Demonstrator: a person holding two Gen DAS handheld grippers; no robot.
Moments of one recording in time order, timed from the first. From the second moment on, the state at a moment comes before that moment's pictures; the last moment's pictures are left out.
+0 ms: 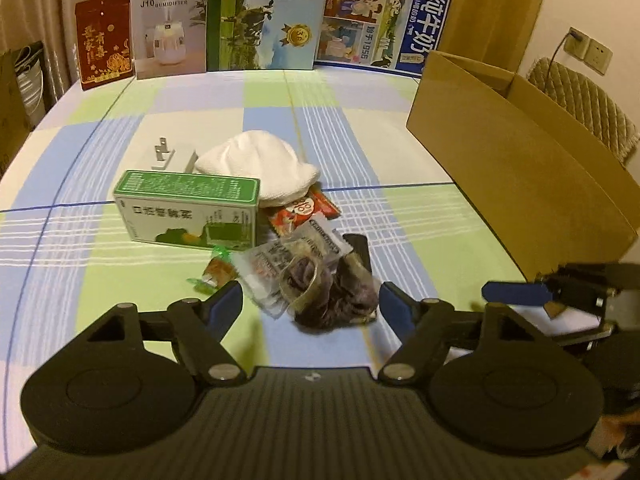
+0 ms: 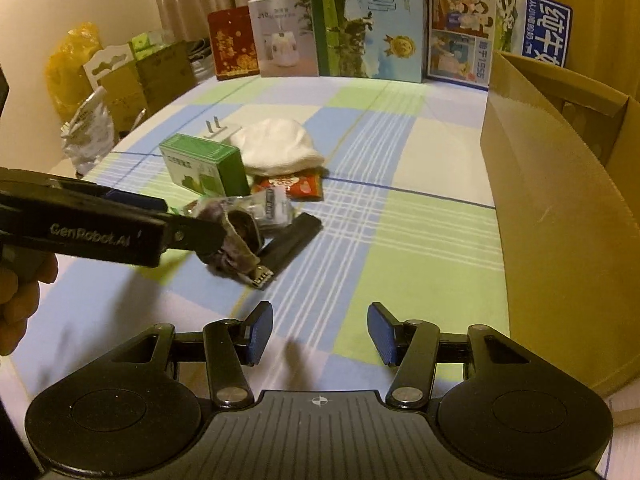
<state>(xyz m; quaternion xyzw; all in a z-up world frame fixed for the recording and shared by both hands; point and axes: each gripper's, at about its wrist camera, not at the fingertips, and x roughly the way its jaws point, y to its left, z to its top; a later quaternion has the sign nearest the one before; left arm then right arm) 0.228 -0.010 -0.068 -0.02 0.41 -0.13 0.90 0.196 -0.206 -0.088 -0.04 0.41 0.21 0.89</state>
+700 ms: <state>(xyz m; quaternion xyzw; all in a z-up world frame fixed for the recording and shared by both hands) 0.222 0.023 -0.069 0.04 0.42 -0.08 0.90 0.212 -0.182 -0.096 -0.01 0.41 0.22 0.89</state>
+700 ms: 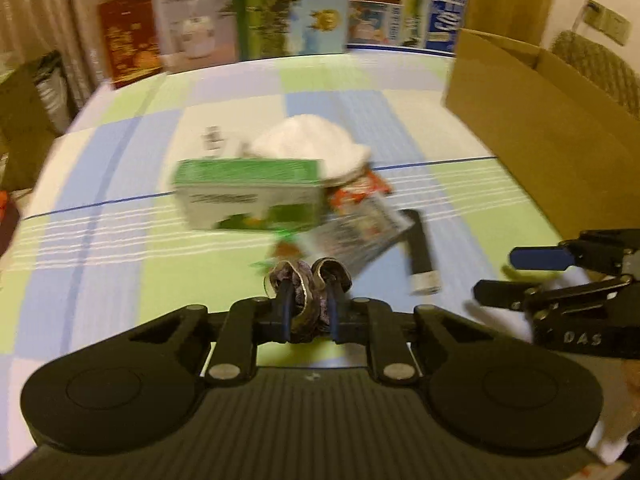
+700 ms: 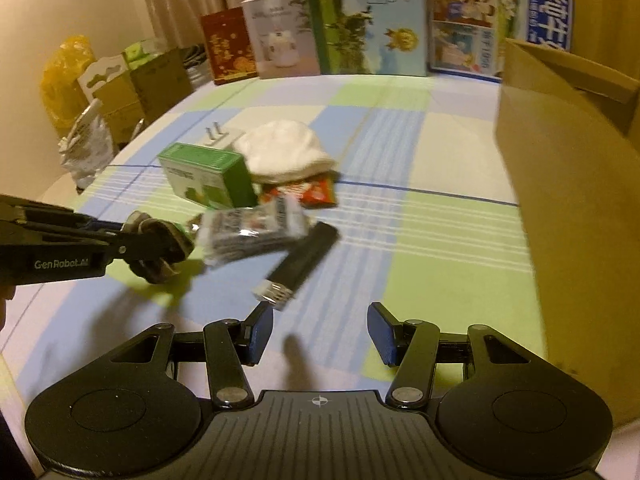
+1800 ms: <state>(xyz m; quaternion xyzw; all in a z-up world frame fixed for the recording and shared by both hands) 0.194 0.019 -0.080 0.04 0.42 -0.12 0.90 0.174 -0.188 -0.108 -0.07 0.41 0.16 0.90</state>
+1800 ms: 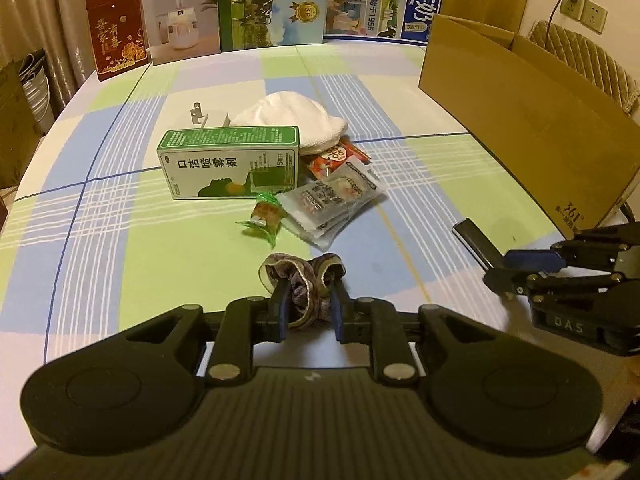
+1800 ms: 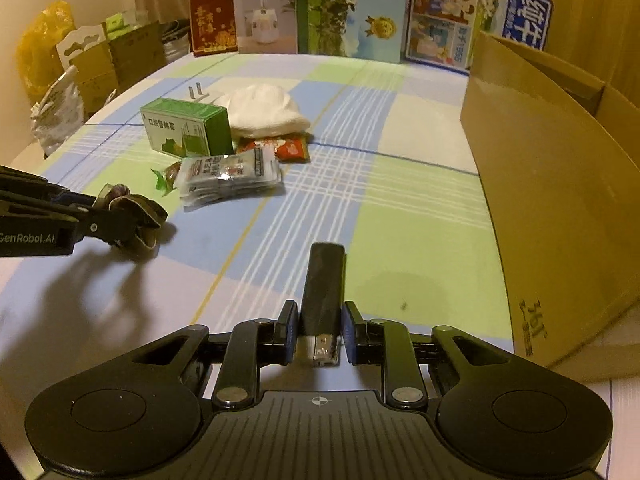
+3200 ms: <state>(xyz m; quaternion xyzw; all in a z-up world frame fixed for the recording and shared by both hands) 0.200 -0.199 0.052 0.06 0.33 -0.27 0.90 0.164 -0.397 0.058 0.02 0.32 0.02 0.95</state>
